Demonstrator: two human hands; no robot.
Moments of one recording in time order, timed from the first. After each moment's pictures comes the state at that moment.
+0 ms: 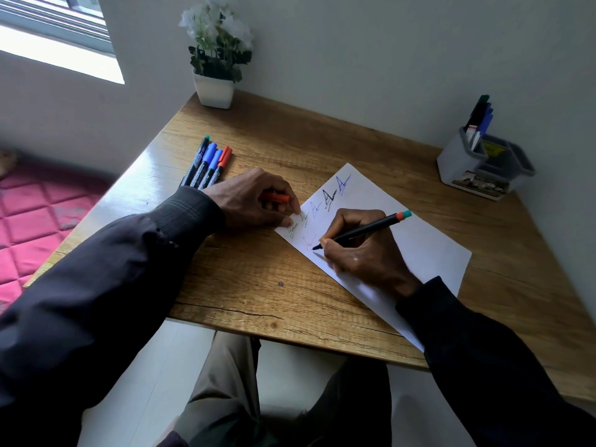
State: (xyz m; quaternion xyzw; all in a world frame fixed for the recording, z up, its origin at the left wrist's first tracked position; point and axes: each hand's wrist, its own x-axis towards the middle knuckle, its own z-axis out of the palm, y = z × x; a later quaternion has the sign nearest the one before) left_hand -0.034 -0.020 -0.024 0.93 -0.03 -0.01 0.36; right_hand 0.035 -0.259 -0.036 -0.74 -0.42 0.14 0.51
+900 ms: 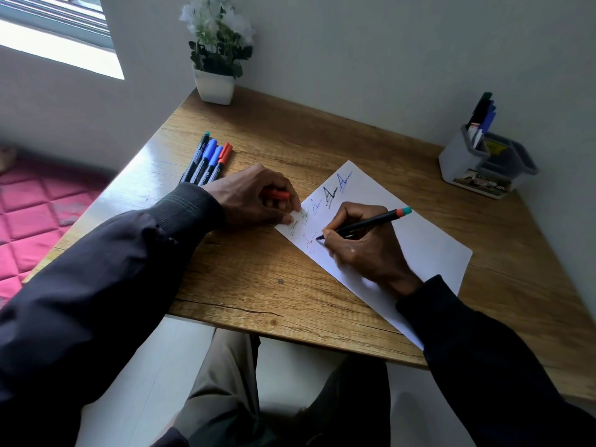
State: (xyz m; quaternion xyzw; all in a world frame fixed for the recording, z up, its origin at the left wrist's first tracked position) left_hand -0.035 -0.020 -0.022 0.94 -0.03 -0.02 0.35; right_hand 0.037 -0.257 -0.040 -0.74 -0.40 0.11 0.53
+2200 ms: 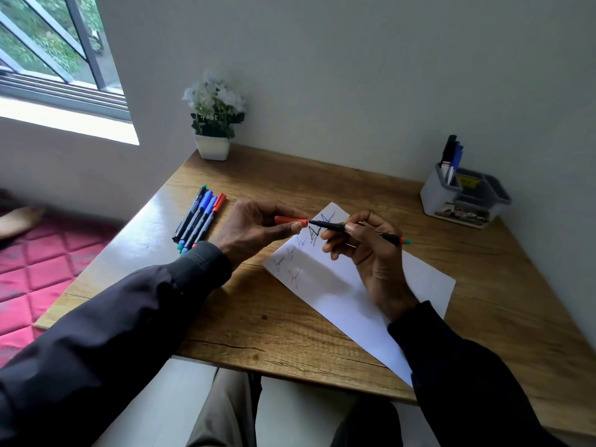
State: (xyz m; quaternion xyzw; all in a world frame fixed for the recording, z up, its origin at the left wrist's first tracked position) left_hand -0.034 -0.064 -0.013 0.76 0.04 0.17 0.62; right_hand 0.056 -0.268 -0.013 -0.54 -0.30 0.17 0.77
